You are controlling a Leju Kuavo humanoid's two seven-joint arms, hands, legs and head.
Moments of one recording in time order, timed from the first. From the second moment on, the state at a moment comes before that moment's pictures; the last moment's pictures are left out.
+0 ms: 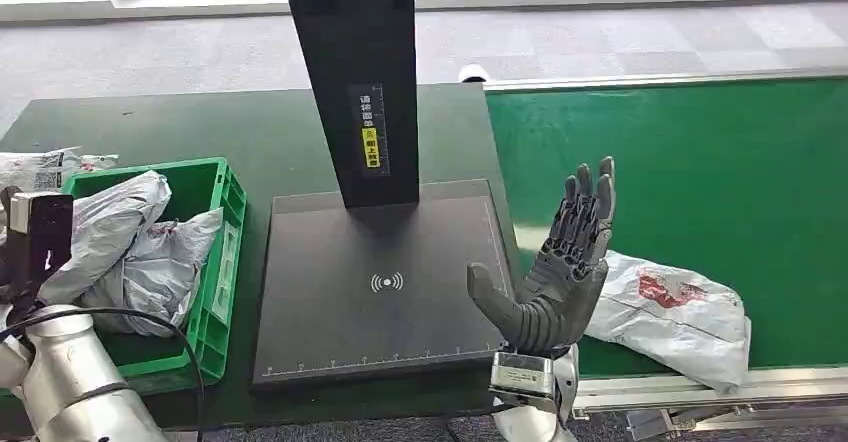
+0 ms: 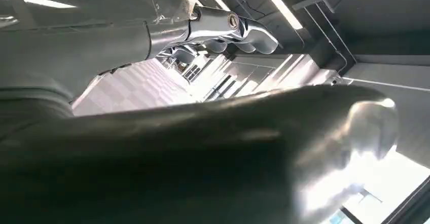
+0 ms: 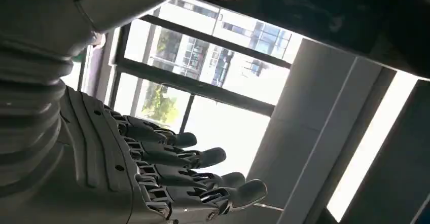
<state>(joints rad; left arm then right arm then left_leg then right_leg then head) -0.56 -0.26 0.91 -1.25 -1.35 0.70 -0.54 0.00 0.31 0.28 -1.64 0.48 -0.70 -0.70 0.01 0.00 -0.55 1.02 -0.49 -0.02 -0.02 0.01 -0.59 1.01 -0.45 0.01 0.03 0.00</state>
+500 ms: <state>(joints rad) -0.14 -0.34 0.46 -1.50 -0.20 0.61 -0.70 -0.06 0.24 -0.15 -1.24 1.22 -0.70 -0.05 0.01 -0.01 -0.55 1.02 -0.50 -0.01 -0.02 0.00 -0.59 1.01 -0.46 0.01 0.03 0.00</state>
